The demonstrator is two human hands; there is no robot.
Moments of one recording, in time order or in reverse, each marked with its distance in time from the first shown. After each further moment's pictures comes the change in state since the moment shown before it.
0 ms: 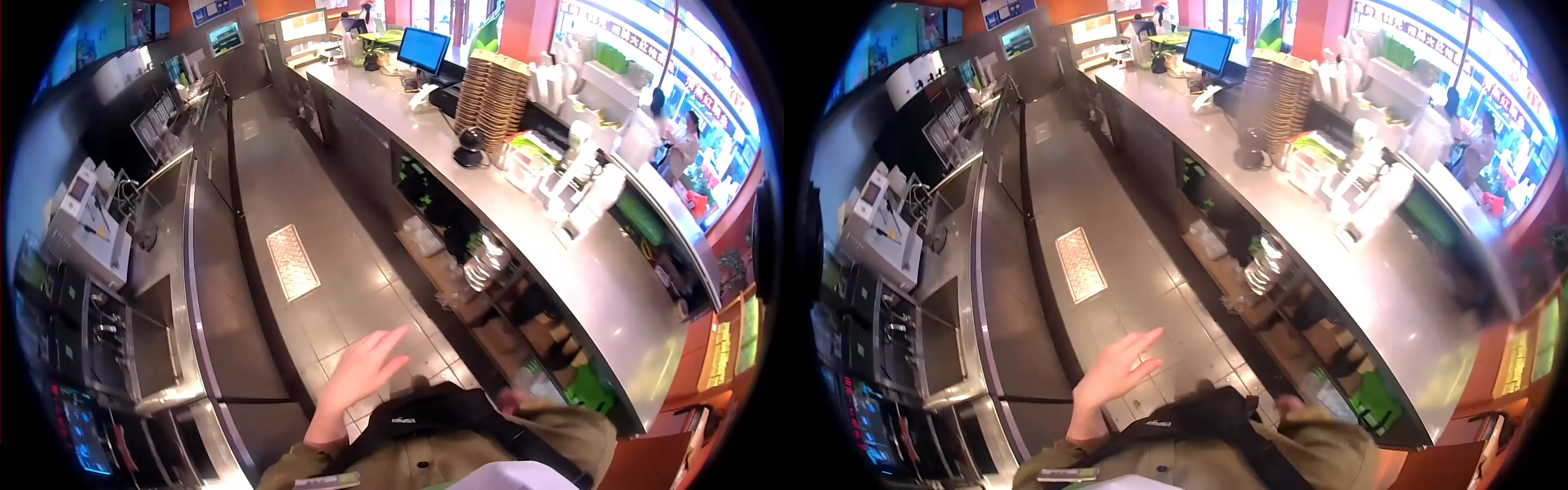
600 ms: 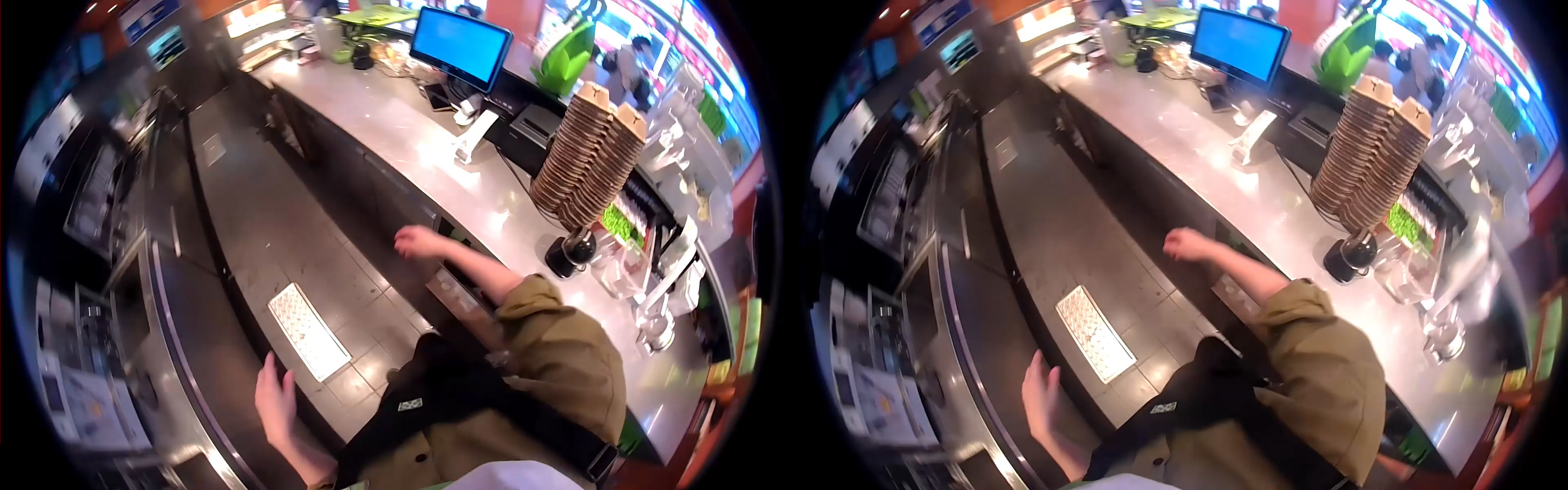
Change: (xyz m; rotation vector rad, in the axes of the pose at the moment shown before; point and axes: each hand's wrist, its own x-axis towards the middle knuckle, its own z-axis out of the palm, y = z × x) left_hand 0.349 -0.425 -0.264 0.414 0.340 -0.579; right_hand 0.221 -0.724 -0.618 0.302 0.217 -0.910
